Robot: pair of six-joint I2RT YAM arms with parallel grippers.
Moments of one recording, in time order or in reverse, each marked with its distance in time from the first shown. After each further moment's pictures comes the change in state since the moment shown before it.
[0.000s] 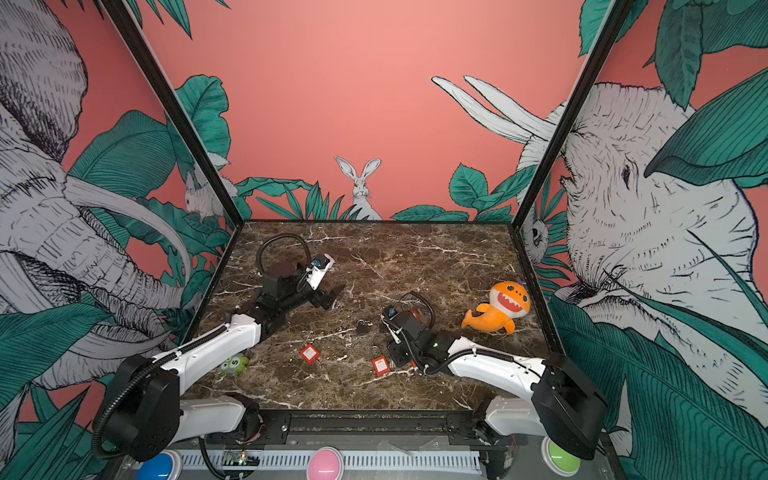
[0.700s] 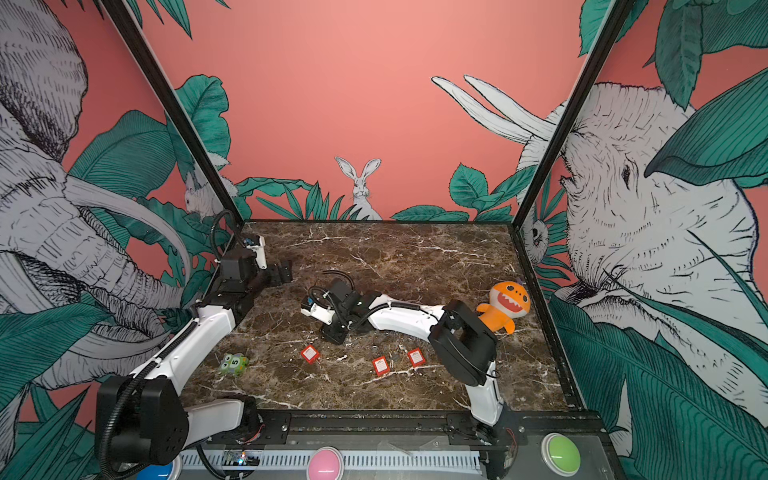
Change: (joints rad) left arm 0.333 -0.045 0.124 -0.293 -0.186 -0.450; right arm 0.096 0.720 0.809 -0.135 -0.397 -0.406
